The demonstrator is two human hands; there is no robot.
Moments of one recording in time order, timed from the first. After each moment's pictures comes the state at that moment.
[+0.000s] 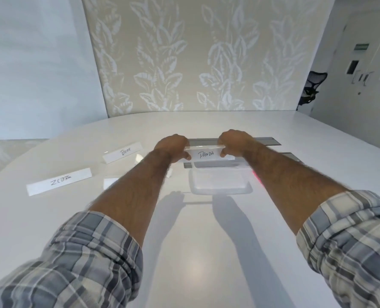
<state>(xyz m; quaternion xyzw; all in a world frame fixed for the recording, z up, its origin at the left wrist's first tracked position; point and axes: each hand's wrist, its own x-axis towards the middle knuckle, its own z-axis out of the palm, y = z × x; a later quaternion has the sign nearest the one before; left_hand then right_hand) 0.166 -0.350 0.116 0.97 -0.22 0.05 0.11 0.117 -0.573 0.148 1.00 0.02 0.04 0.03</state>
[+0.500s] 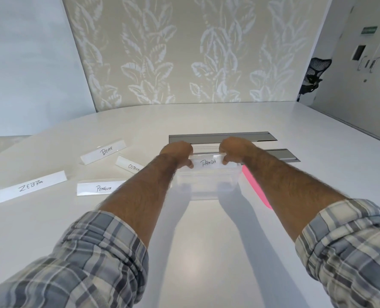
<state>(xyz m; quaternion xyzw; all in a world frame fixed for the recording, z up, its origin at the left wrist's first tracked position) 0.200 -0.443 0.085 0.97 -0.22 -0.01 0.03 0.168 -0.656 0.102 1.00 0.03 -0.02 0.05</state>
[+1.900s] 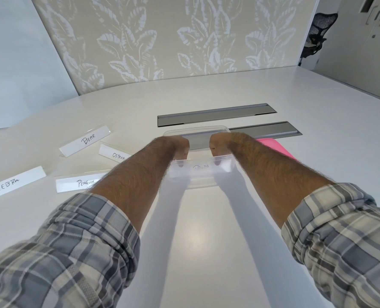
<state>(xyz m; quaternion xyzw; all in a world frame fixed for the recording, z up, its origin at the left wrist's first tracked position) 0.235 -0.489 0.053 0.94 -0.27 -0.18 -0.12 0.201 -0.662 0.050 0.98 0.07 -0.16 0.06</state>
